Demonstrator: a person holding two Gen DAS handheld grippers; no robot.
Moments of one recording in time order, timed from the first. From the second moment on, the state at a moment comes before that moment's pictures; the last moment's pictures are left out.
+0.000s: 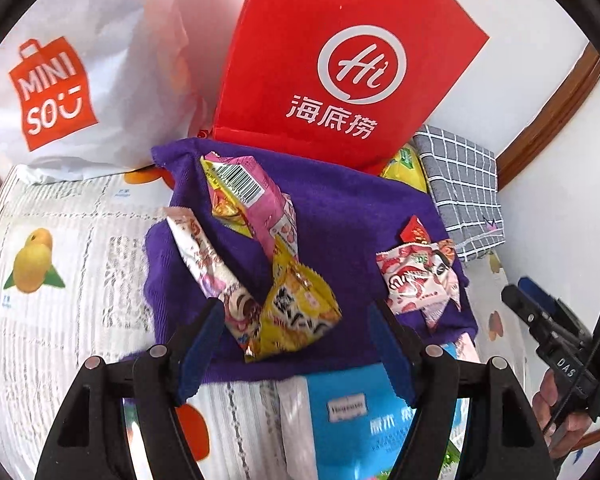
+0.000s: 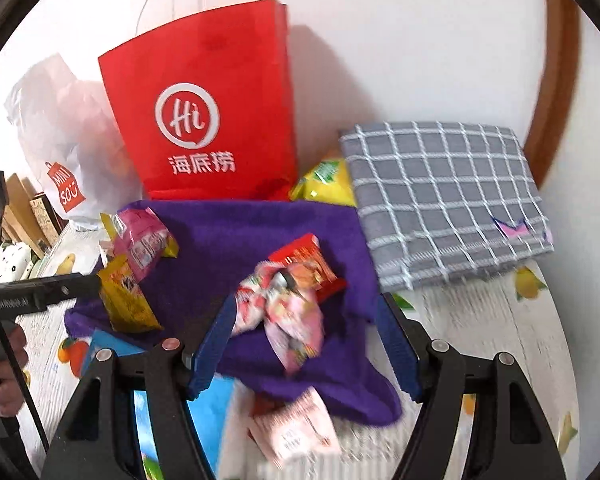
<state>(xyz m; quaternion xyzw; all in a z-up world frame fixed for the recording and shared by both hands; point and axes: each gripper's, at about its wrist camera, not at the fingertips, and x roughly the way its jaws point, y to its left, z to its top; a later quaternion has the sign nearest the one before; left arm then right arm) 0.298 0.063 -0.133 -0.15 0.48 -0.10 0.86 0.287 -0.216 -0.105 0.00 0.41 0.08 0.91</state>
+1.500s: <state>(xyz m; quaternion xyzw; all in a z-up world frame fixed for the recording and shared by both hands) 0.157 0.069 -0.132 -0.16 0.47 -0.08 0.86 0.167 -0.258 -0.150 0.07 0.53 0.17 0.83</state>
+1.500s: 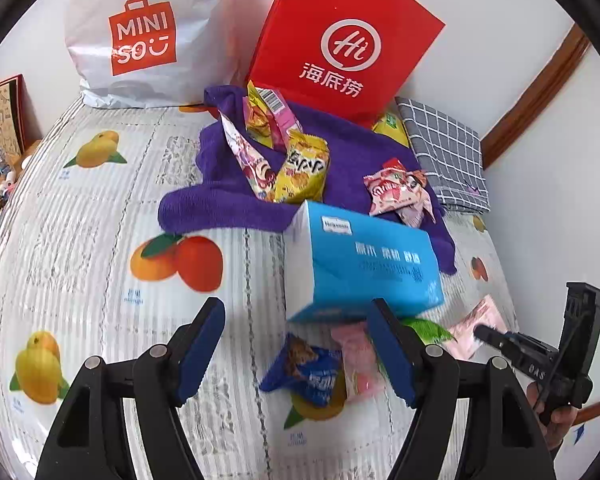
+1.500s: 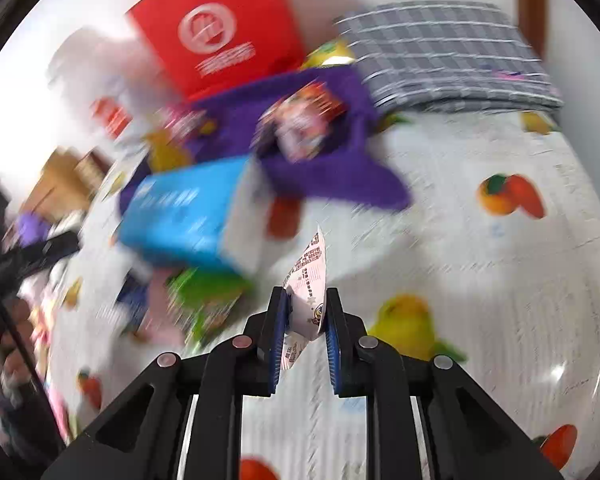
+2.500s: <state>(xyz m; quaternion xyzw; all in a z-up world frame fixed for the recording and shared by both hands) 0.126 0.080 -0.161 -0.16 0.48 -0.10 0.86 0.158 -0.247 -0.181 0.15 0.56 0.08 0.81</state>
